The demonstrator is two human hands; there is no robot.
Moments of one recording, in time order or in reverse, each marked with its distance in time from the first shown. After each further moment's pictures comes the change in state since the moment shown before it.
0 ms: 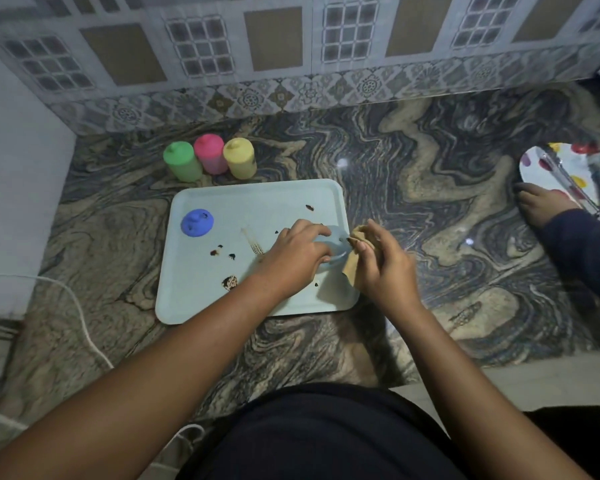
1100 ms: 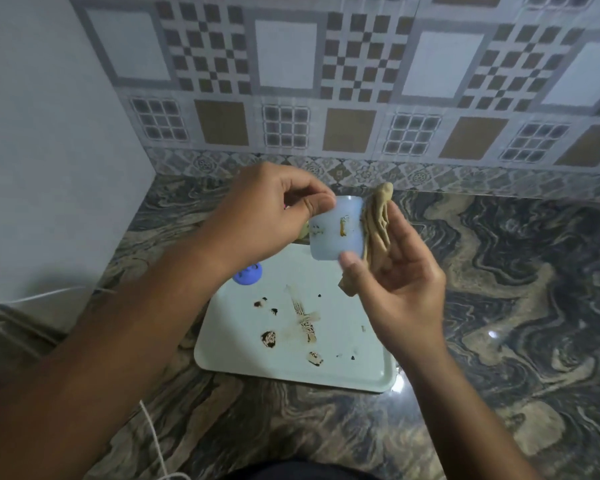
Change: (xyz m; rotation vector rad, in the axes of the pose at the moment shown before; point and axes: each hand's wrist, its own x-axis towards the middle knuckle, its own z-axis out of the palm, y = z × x) left_hand -0.031 -0.022 -0.232 -0.510 0.463 -0.208; right_hand 0.006 -0.177 0.006 0.789 -0.090 -0.264
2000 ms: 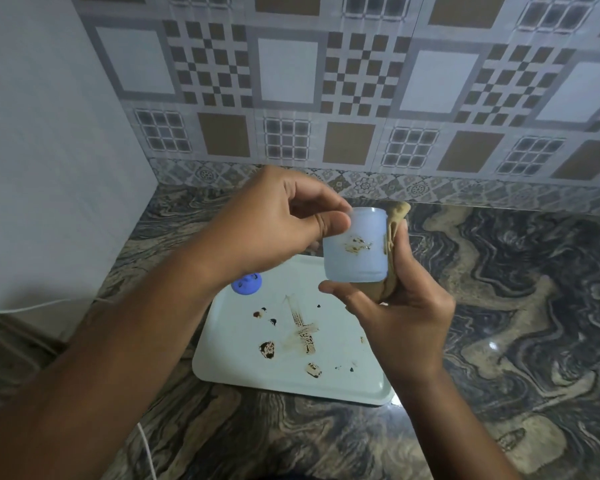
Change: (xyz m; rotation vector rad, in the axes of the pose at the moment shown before) left_hand -0.003 0.029 -0.009 -0.224 -0.139 -0.085; right_hand 0.000 0.003 -0.004 -0.453 0.088 -0.407
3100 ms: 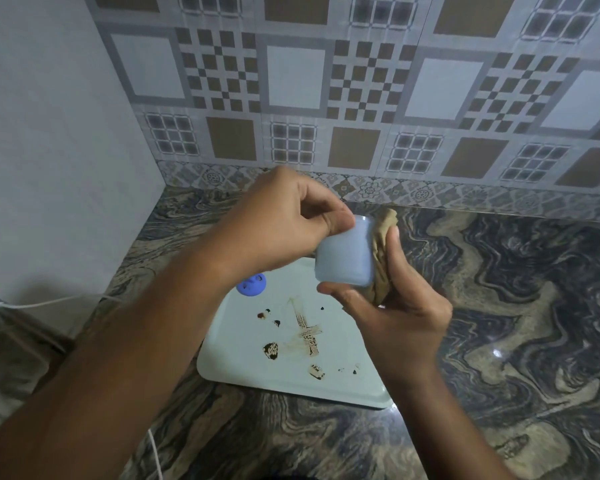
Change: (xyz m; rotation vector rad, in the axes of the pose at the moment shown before) left_hand 0.003 -0.001 -0.002 0.127 0.046 0.010; right_hand -0.004 0.000 0.010 0.048 0.066 -0.009
